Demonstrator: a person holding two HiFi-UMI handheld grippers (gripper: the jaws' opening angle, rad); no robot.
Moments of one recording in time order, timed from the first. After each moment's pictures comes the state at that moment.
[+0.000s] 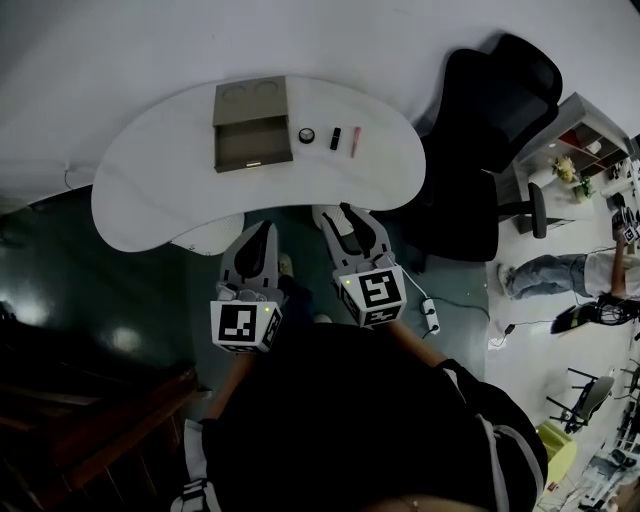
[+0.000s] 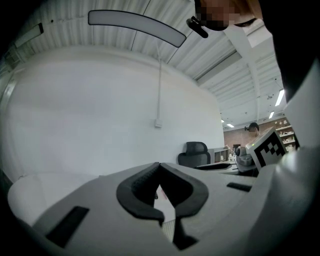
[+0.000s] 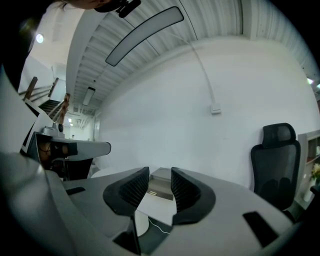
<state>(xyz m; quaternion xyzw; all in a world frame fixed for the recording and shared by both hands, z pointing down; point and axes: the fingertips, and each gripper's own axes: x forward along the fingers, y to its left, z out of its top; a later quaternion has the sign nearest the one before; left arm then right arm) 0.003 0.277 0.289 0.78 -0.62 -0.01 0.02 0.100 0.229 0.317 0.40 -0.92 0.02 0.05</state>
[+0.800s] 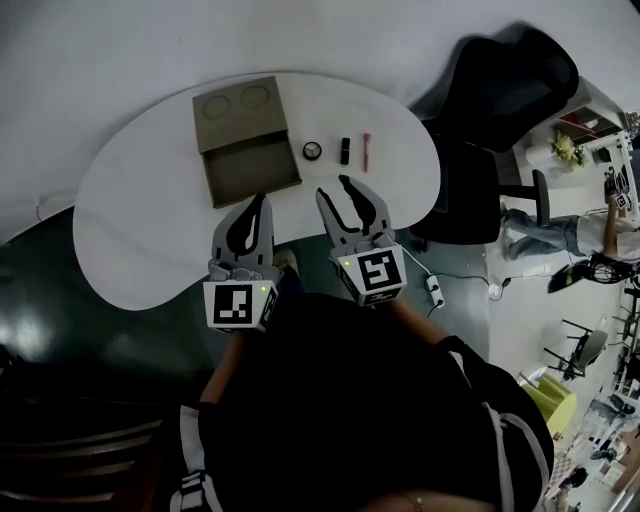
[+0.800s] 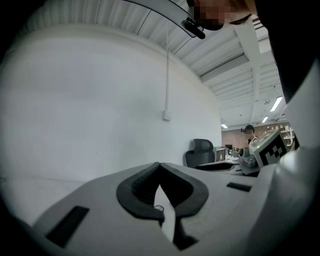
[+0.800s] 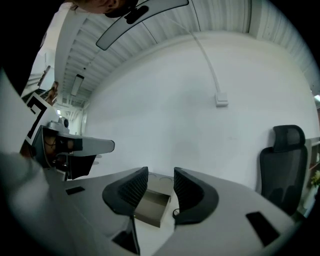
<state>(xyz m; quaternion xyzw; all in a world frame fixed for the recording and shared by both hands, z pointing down) -0.093 0.080 0.277 0.82 -0.57 0.01 0.05 0.010 0.052 0.304 0.44 -0.89 0.01 0.07</state>
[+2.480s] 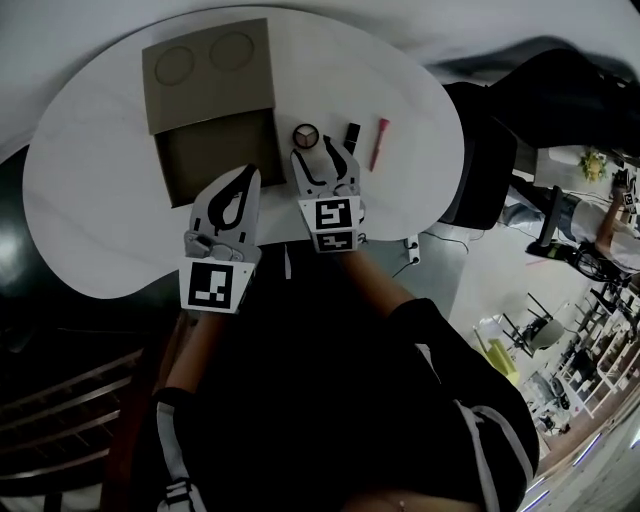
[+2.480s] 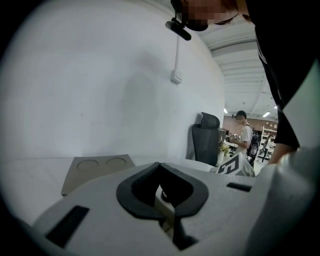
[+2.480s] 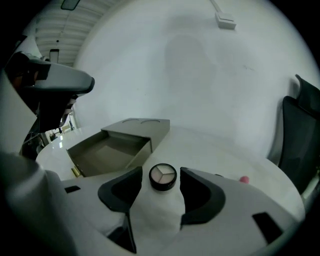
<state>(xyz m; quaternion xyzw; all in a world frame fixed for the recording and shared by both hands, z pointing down) -0.088 -0.066 0.414 0.81 -0.54 0.14 0.17 -0.007 -0.104 0.545 0.42 -0.85 0.16 0.27</state>
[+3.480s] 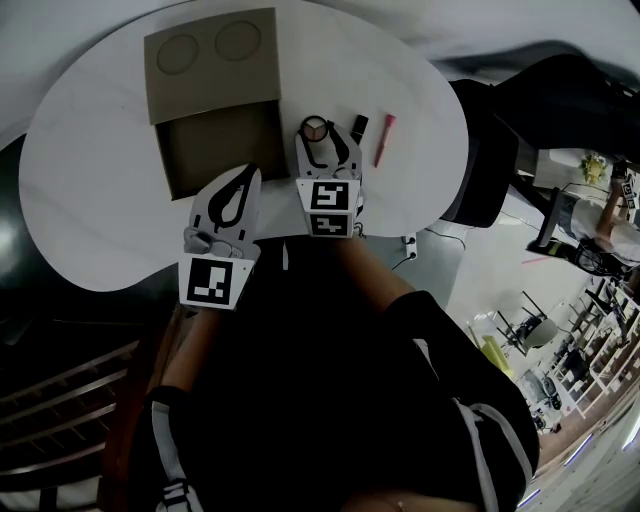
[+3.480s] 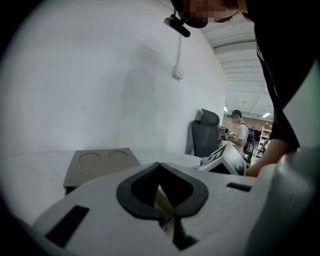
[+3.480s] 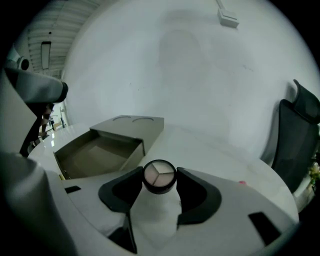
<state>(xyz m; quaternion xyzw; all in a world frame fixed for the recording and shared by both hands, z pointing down) -0.096 -0.055 0.431 0.81 -0.53 0.15 0.19 -0.012 -0.123 0.551 0.45 -0.83 0.16 0.29</state>
